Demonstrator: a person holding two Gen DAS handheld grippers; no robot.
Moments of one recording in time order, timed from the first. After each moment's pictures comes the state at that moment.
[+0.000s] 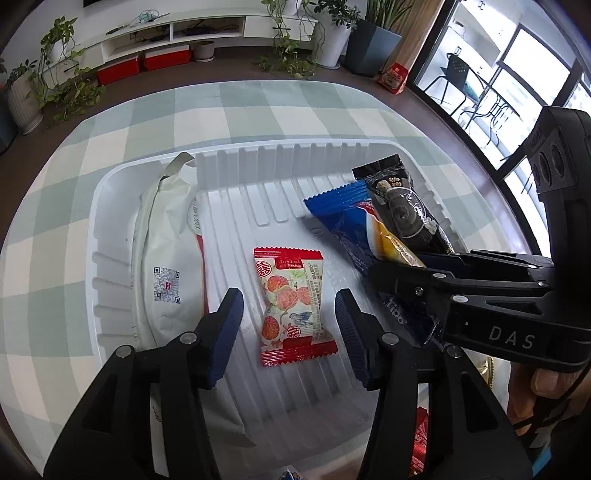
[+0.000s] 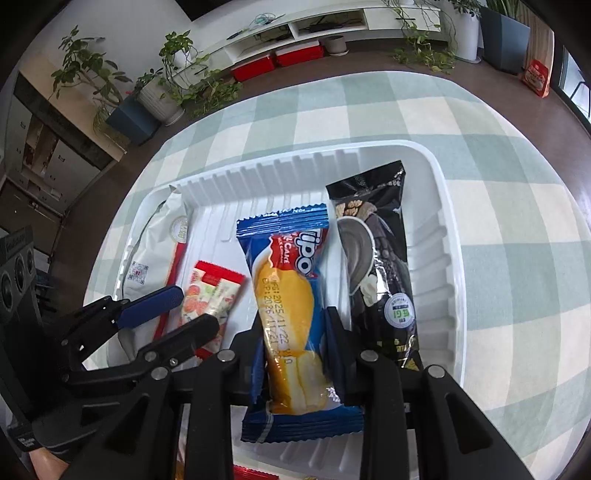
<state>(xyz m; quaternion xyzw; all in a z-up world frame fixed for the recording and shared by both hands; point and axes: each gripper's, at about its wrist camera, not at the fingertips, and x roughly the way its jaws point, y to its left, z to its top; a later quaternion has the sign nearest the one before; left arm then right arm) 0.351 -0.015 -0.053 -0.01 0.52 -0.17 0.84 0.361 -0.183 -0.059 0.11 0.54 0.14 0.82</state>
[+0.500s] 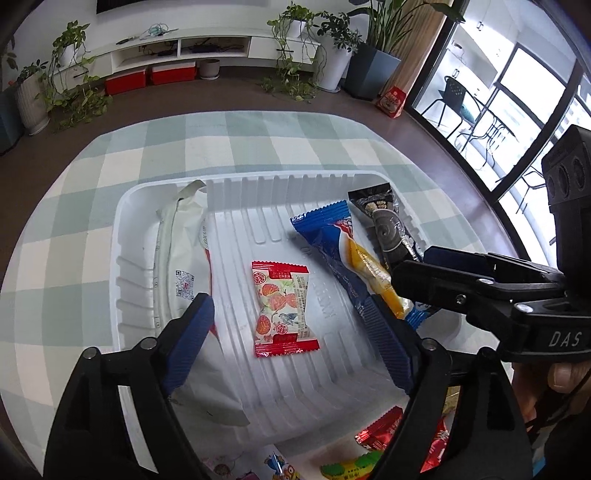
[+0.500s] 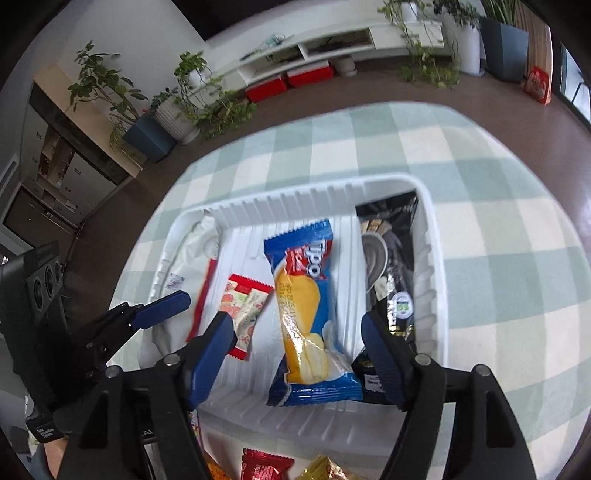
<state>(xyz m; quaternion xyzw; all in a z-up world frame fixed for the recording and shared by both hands) 0.330 -0.007 -0.020 -0.04 0.48 -0.16 0.86 0.336 -0.193 -0.016 0.12 0.49 0.16 0.85</state>
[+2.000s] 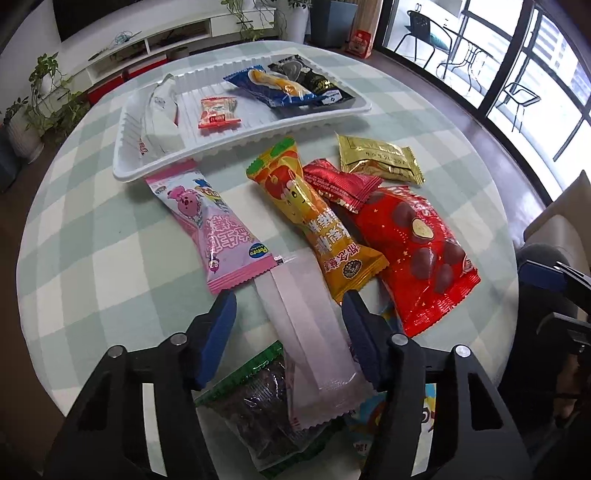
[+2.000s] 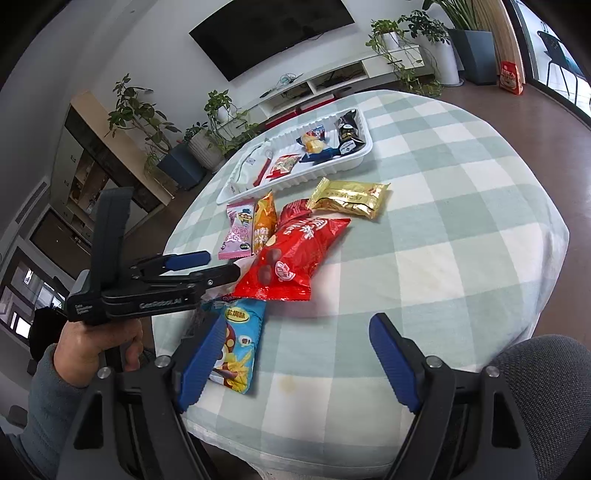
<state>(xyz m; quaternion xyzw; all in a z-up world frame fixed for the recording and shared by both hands) 0.115 -0.030 -0.046 0.09 0.53 -0.18 0.82 0.022 -0.237 -0.038 0.19 0.42 0.18 0.87</state>
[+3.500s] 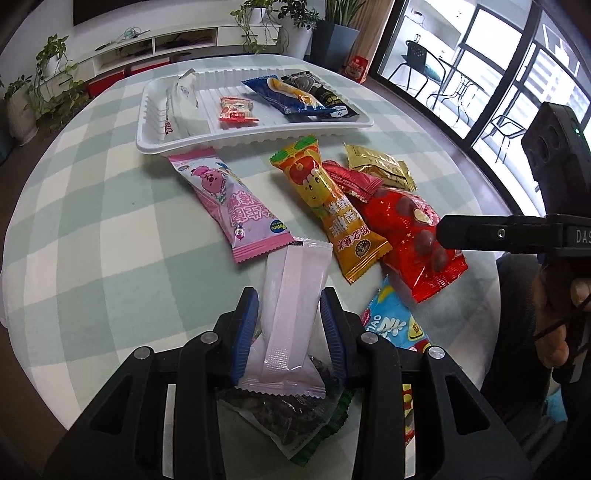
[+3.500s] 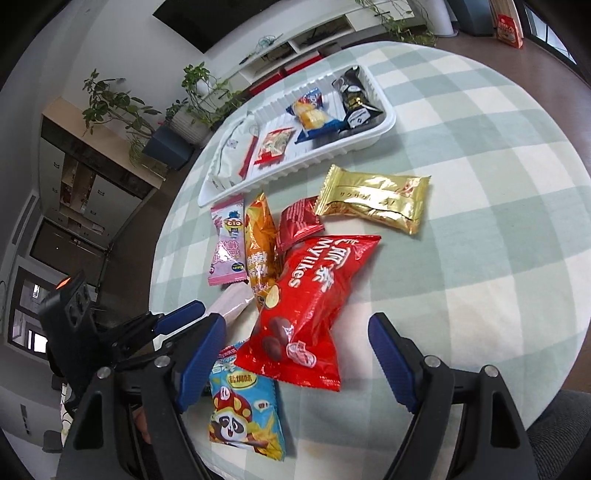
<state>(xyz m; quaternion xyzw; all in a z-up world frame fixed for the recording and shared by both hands) 0.091 0.012 -0.049 0.02 0.50 -0.21 0.84 0.119 -0.205 -0.054 0.22 0.51 0.18 0.81</state>
